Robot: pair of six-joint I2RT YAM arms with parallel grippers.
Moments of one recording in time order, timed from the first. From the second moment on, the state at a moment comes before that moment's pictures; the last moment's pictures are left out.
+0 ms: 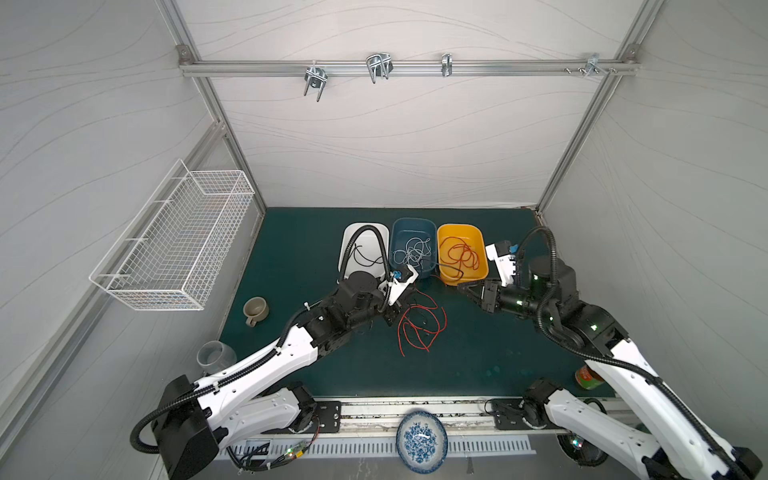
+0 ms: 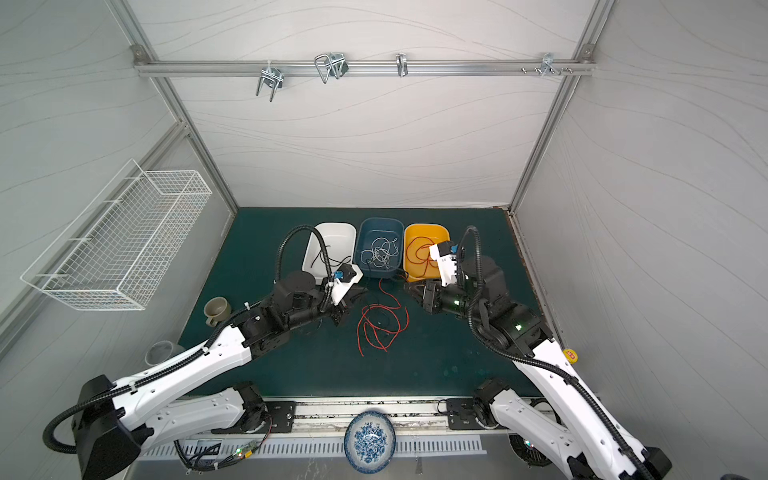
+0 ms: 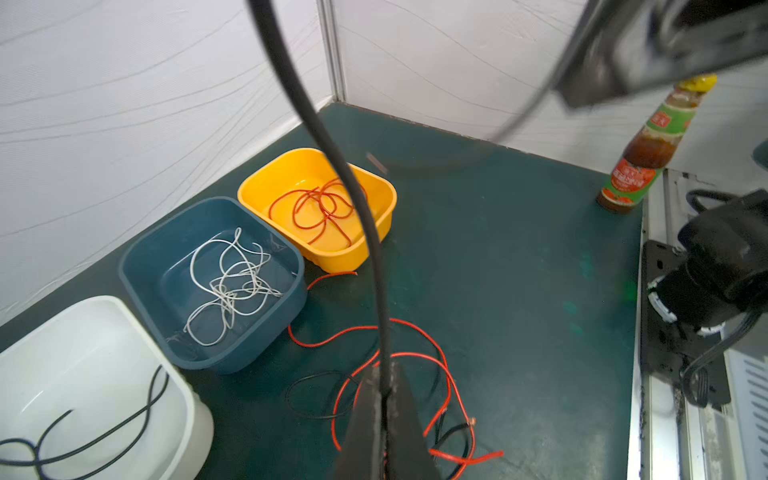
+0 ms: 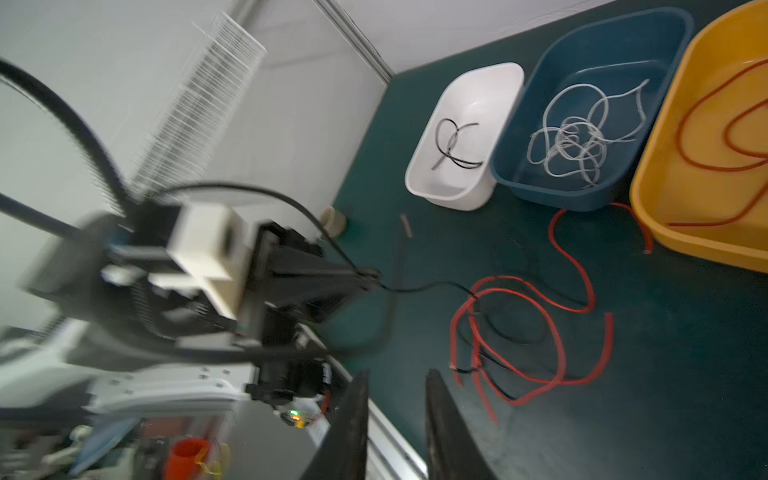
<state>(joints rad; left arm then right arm) -0.80 1.04 0.83 -0.16 0.13 0.09 0.61 0.80 0.94 -0.62 -0.42 0.59</state>
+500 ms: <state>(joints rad) -0.80 1.12 1.21 -0.45 0.13 -0.20 0.75 0.76 0.58 -0.29 -0.39 0.63</state>
